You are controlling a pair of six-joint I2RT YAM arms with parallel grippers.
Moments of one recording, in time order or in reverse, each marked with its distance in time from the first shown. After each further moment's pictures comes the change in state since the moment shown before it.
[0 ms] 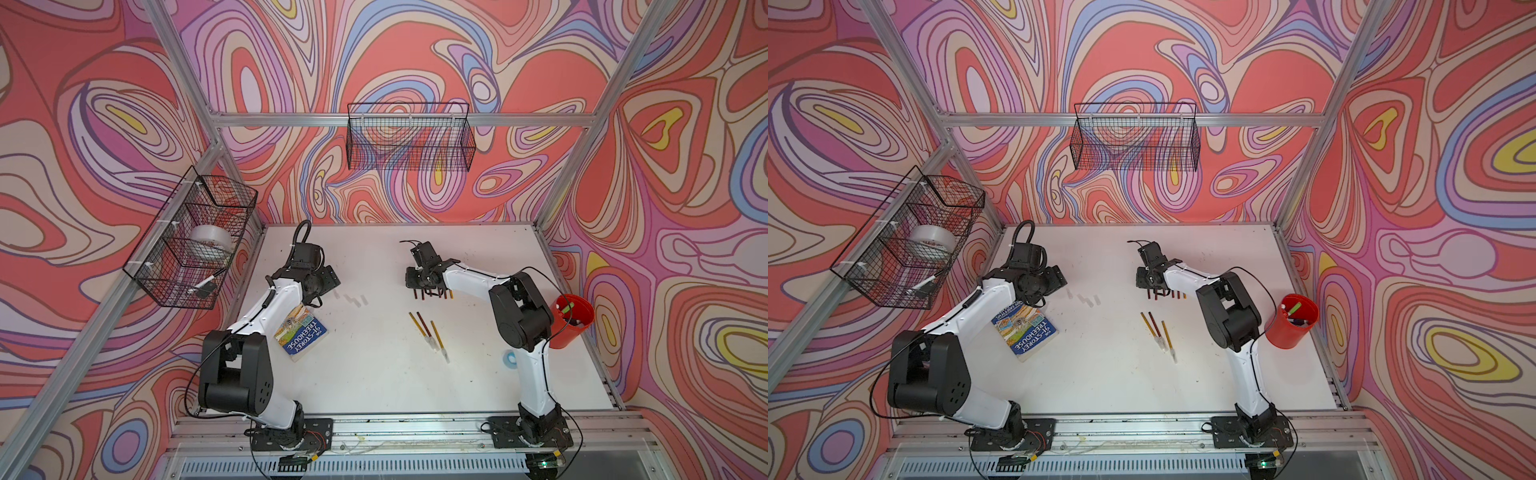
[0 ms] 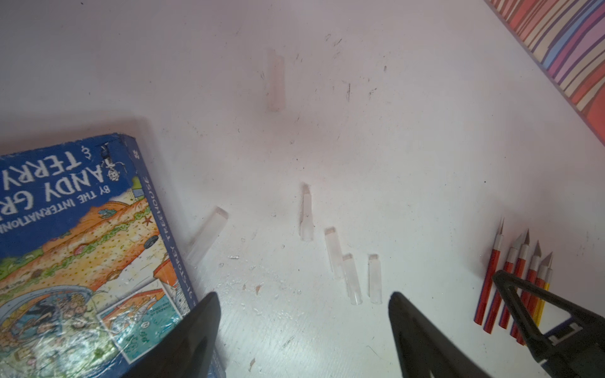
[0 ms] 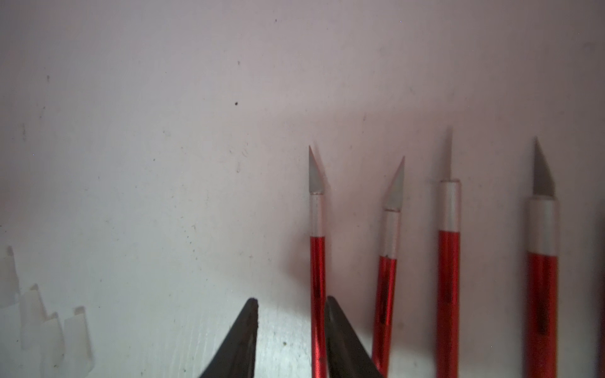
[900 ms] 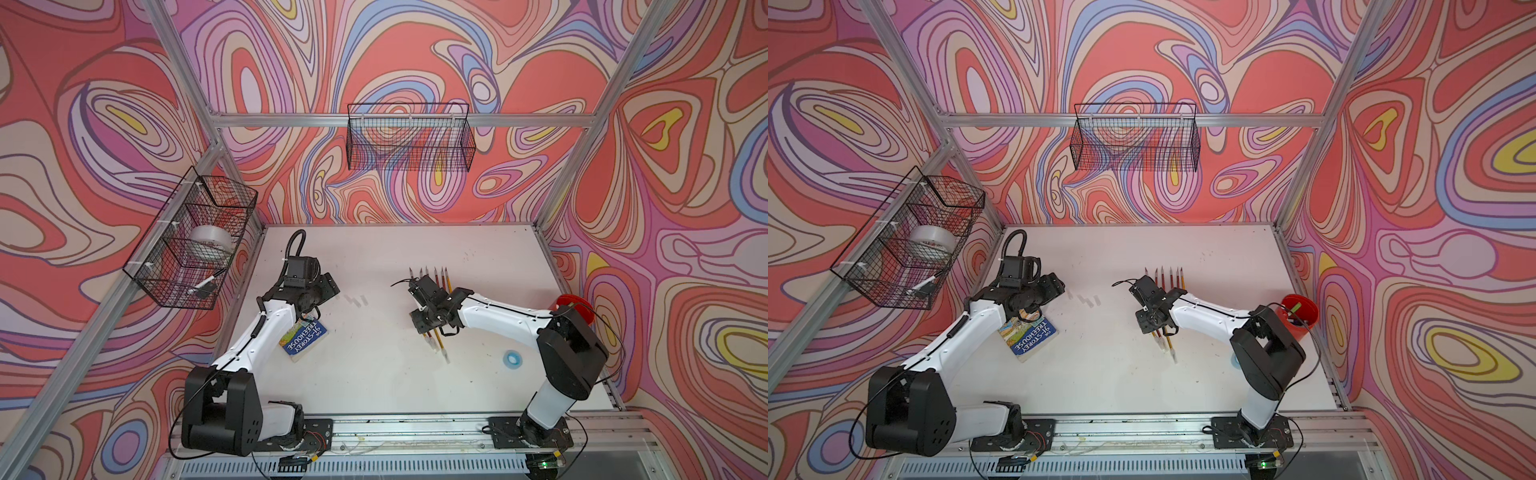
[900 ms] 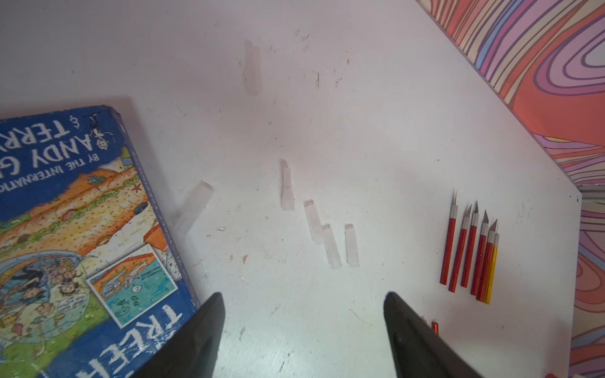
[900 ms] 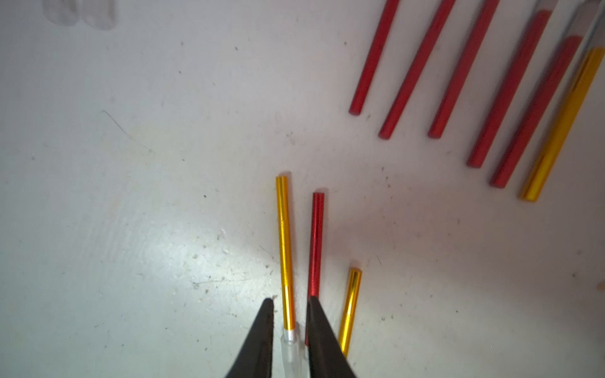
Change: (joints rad) left arm -0.010 -0.200 -0.170 0.083 0.064 -0.010; right arm 0.235 -0.429 -0.404 -0.251 0.129 -0.223
